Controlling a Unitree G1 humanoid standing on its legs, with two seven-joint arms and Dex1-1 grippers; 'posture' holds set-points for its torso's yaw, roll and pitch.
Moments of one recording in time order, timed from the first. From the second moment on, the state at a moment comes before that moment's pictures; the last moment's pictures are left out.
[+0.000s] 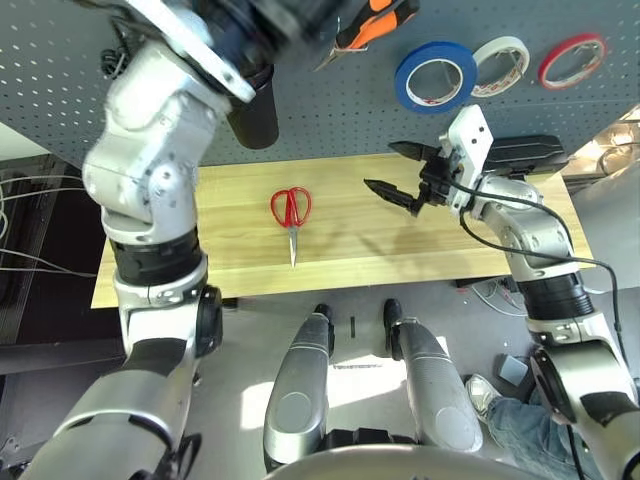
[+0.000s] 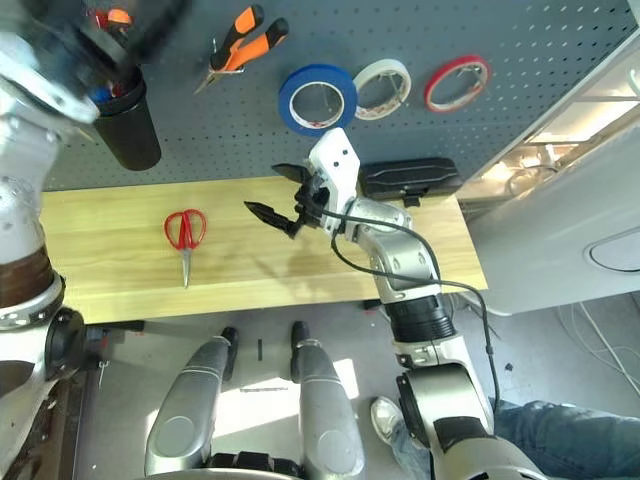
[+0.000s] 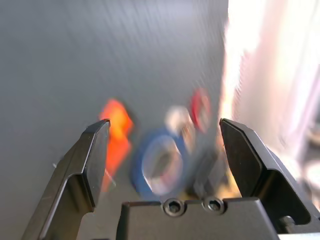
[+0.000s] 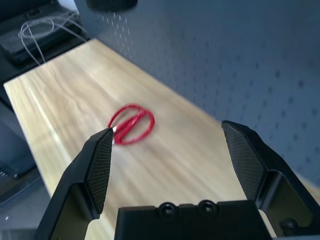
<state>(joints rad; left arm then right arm) -0.79 0.43 -0.05 -0.32 -0.47 0.59 -0.48 -0.59 -0.39 0.11 0.12 0.22 0.29 0.85</state>
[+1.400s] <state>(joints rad) -0.70 0.32 0.11 0.70 -0.02 0.48 0.02 -0.56 -0.33 0.14 0.20 0.19 0.35 0.78</state>
